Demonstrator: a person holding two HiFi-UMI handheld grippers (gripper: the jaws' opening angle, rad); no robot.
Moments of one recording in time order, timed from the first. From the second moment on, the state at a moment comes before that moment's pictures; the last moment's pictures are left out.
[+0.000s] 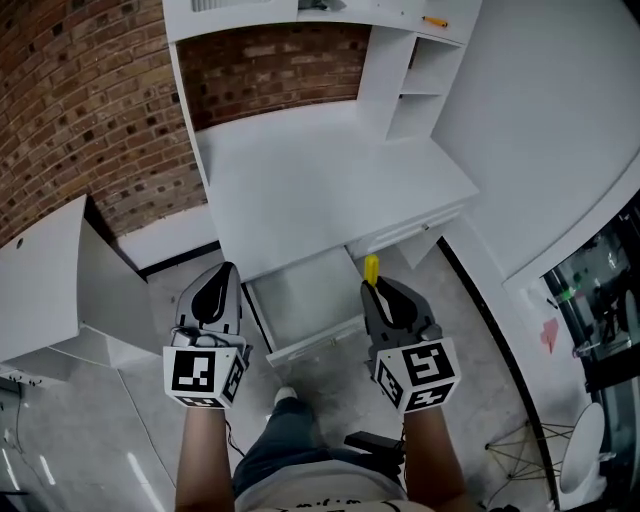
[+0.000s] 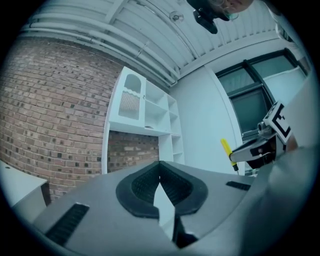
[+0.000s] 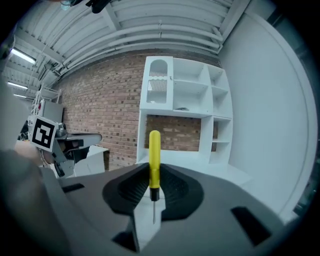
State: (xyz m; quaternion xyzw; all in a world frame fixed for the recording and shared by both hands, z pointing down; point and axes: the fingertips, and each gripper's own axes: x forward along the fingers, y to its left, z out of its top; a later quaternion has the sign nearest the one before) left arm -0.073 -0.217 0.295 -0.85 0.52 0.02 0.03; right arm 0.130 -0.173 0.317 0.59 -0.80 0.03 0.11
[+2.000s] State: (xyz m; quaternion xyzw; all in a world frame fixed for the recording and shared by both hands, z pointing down) left arm -0.082 -0.325 0.491 -0.81 0.55 -0.16 -0.11; right arm 0.120 -0.343 0.772 0.37 -0.67 0.43 0.48
